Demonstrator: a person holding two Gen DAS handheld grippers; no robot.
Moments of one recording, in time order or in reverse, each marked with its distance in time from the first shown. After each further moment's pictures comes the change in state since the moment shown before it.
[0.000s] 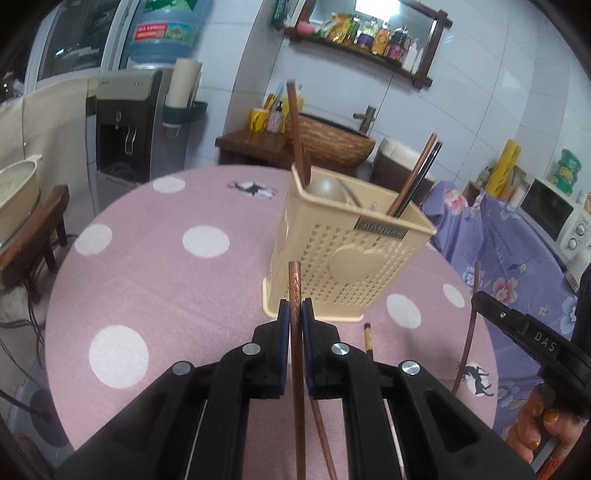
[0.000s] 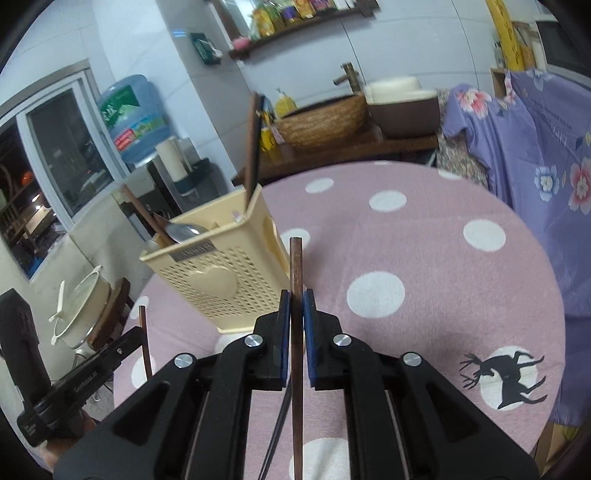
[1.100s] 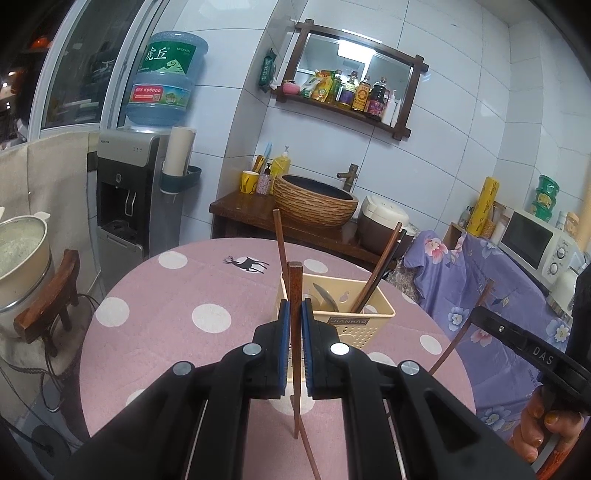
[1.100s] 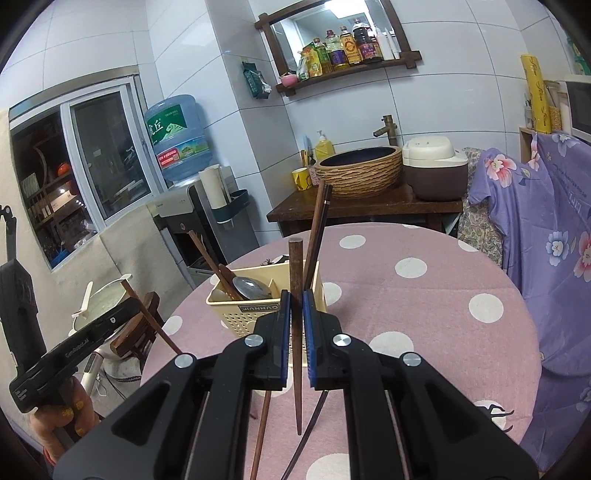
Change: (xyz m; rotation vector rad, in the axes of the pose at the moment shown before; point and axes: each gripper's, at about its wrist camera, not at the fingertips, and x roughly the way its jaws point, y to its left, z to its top) left arm -0.060 -0.002 0.047 0.037 -0.194 -0.038; right arm -0.065 0.043 0.045 -0.146 -0.117 0.068
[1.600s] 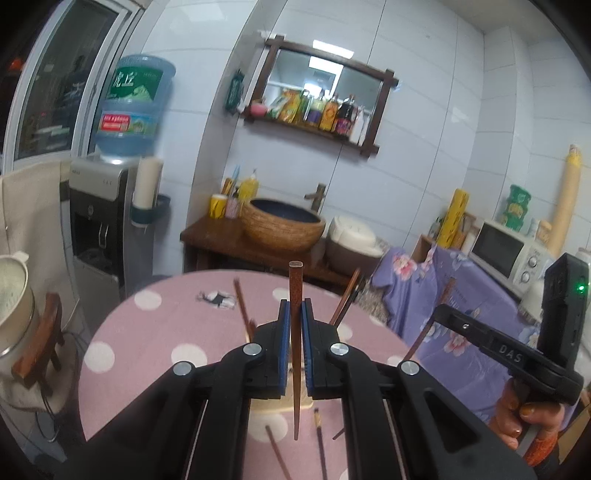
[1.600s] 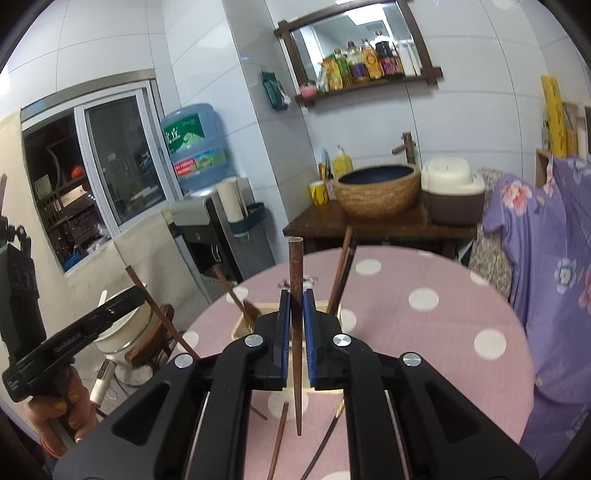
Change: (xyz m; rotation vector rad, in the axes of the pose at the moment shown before) left arm -0.028 -0.020 0.067 0.041 -0.053 -0.125; right arm -0.011 0.024 0.068 -0.046 -0.039 0.050
